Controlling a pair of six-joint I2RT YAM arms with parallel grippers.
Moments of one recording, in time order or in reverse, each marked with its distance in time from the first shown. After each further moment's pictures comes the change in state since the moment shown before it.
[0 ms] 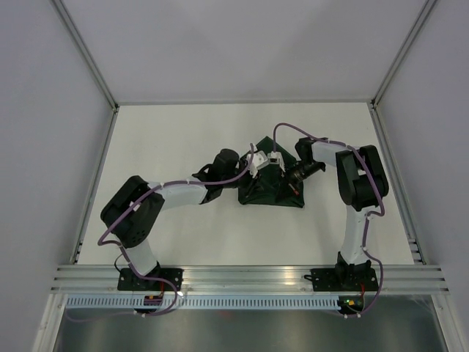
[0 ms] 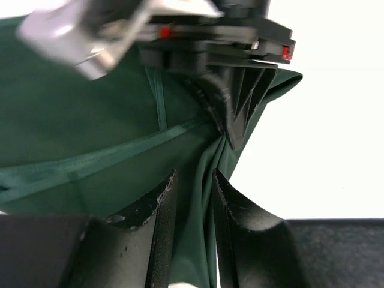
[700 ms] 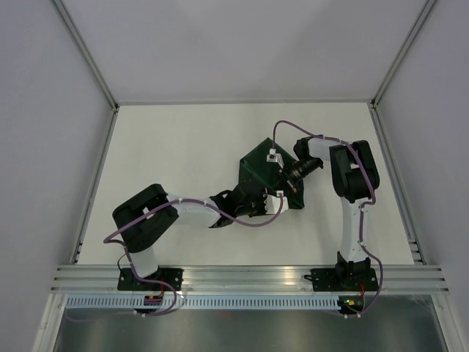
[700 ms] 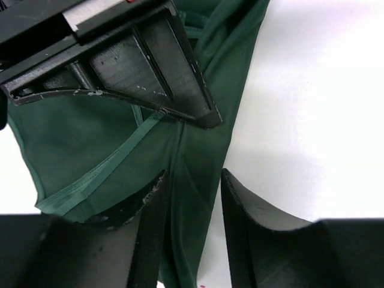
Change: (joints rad) left arm -0.286 0.037 -0.092 0.062 -0.405 0.512; right arm -0.009 0.145 0.134 -0.162 -0.020 0.155
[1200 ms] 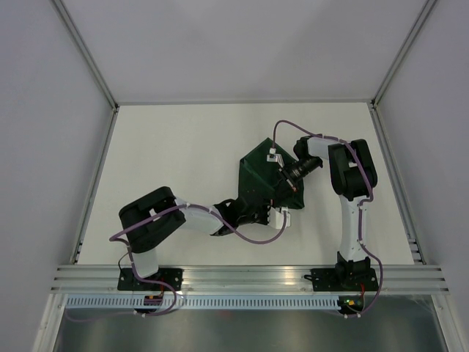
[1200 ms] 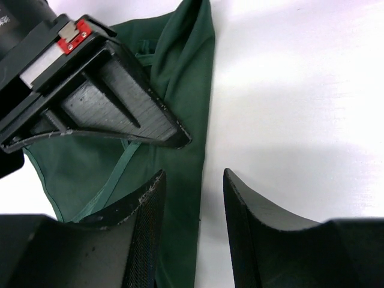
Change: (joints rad) left arm -0.067 0.035 -0.053 0.115 -0.026 0.175; right arm -0.007 0.042 0.042 -0.047 -0.005 0.030
